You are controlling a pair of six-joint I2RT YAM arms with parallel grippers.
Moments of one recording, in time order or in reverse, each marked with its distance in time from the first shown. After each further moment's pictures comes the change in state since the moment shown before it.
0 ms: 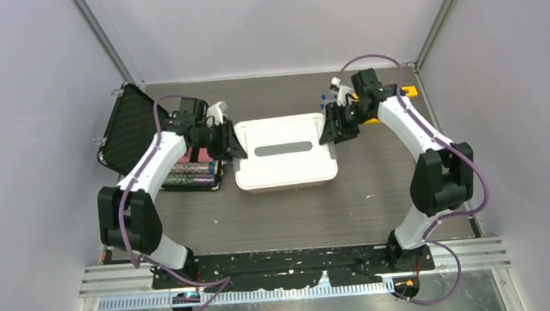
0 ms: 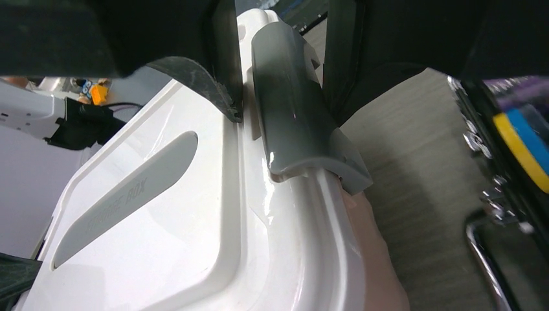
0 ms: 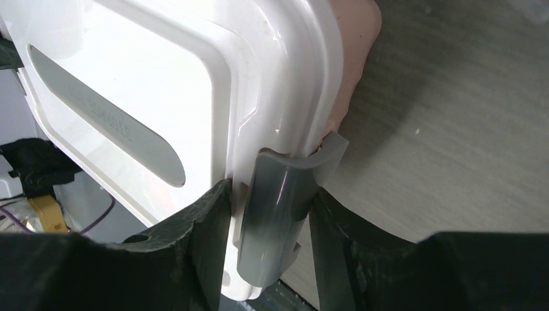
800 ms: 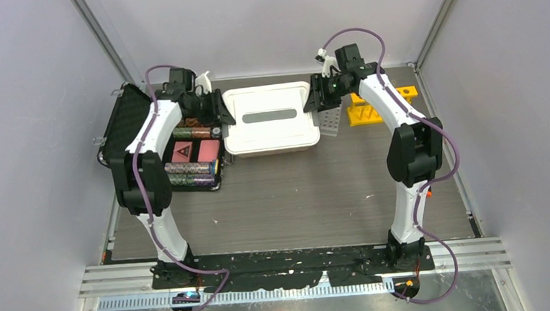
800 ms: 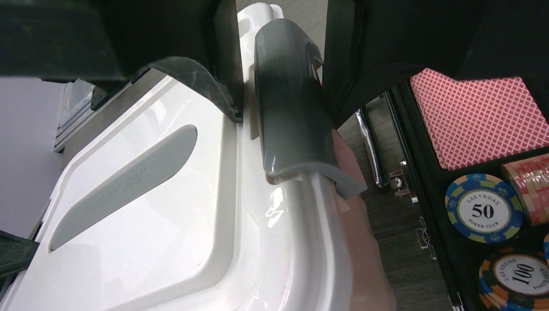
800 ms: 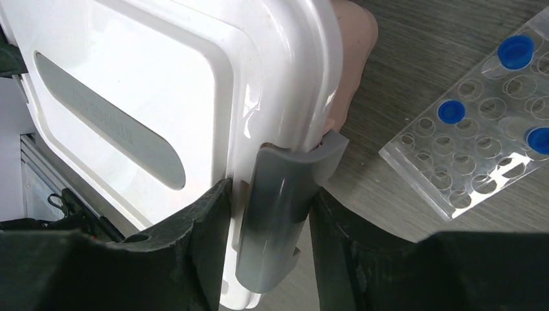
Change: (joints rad) left arm 0.139 0.356 0.431 -0.010 -0.007 0.117; right arm 0.034 0.351 0.435 0.131 0.044 0.053
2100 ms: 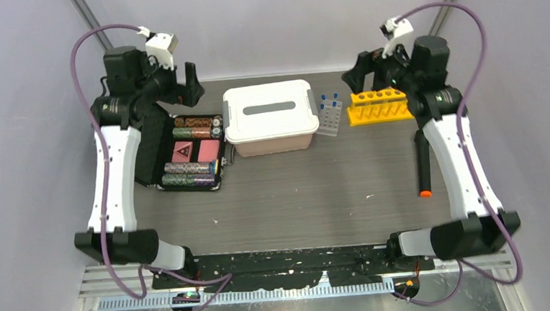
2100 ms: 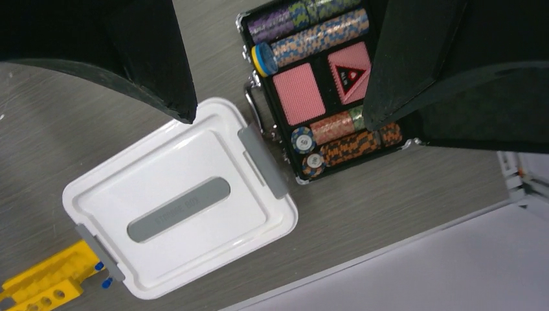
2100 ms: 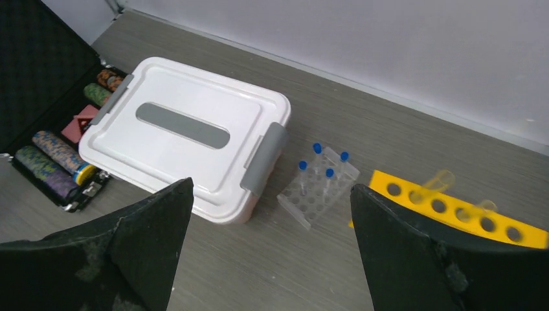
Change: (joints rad) left arm 0.062 -0.351 0.230 -0.087 -0.185 0.347; right arm -0.156 -0.603 -0.259 0.293 0.056 -0.147
